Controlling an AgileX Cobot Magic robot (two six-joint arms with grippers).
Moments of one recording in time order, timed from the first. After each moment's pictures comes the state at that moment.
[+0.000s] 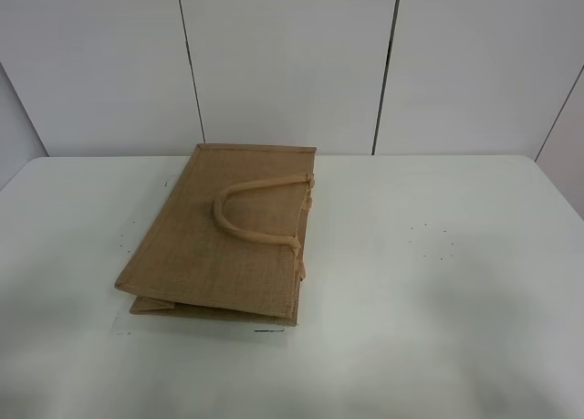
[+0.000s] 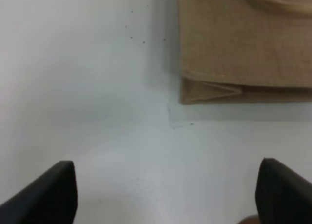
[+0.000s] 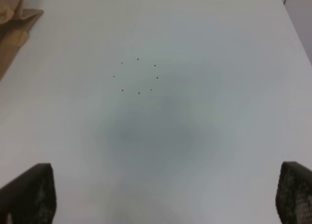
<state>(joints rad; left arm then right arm) -0.03 0.00 -0.50 0.01 1.06 0.02 0.01 0.00 -0.49 0.02 1.03 -0.02</state>
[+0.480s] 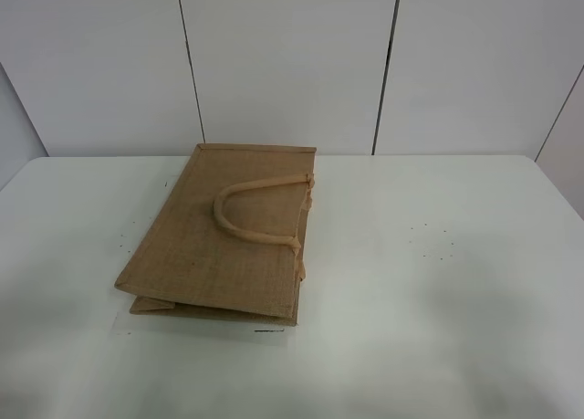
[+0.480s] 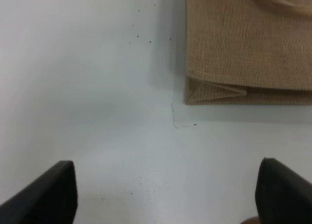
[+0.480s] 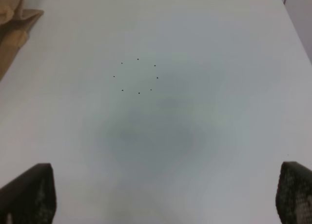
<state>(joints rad) -0.02 0.00 -0.50 0.01 1.05 0.02 0.01 0.00 -0.49 0.02 1.03 -0.02</state>
